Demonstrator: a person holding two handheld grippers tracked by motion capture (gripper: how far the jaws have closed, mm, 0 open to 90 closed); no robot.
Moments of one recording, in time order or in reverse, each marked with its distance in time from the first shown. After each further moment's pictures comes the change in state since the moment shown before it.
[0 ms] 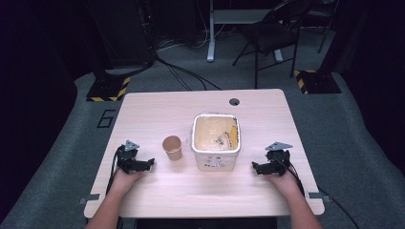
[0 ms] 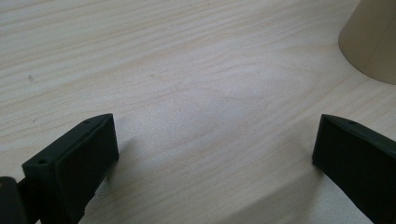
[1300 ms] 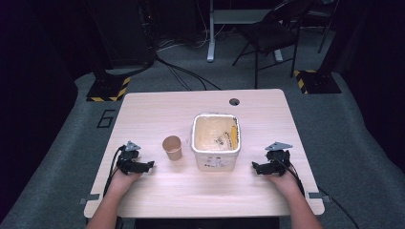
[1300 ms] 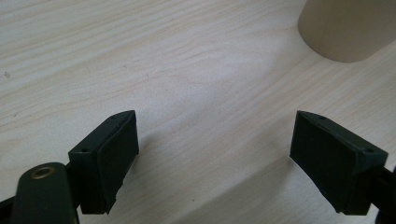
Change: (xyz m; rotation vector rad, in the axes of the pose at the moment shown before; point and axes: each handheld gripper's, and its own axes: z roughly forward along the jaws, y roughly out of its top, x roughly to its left) left arm -0.008 0.006 -0.015 0.079 -0.060 0.046; right arm 0.000 0.000 0.000 -0.001 0.000 -0.001
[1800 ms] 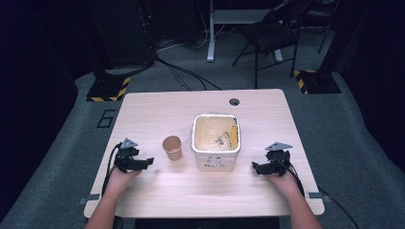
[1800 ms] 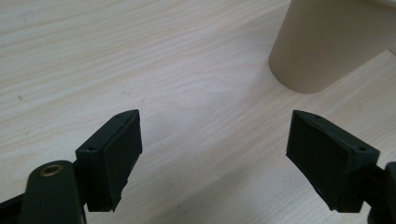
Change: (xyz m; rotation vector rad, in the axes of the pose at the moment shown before) left arm -0.002 0.012 -0.019 -0.070 -0.043 -0.034; right arm 0.001 0.000 0.000 0.001 -0.008 0.011
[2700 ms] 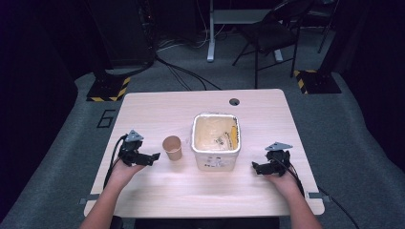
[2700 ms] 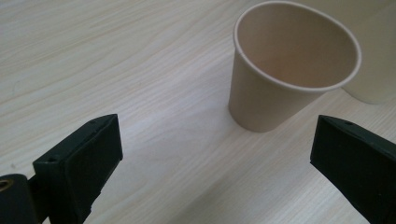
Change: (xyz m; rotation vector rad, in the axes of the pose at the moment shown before) left arm -0.022 0.037 -0.009 -0.024 -0.045 0.103; right arm 0.000 0.000 0.000 0.000 0.000 0.000
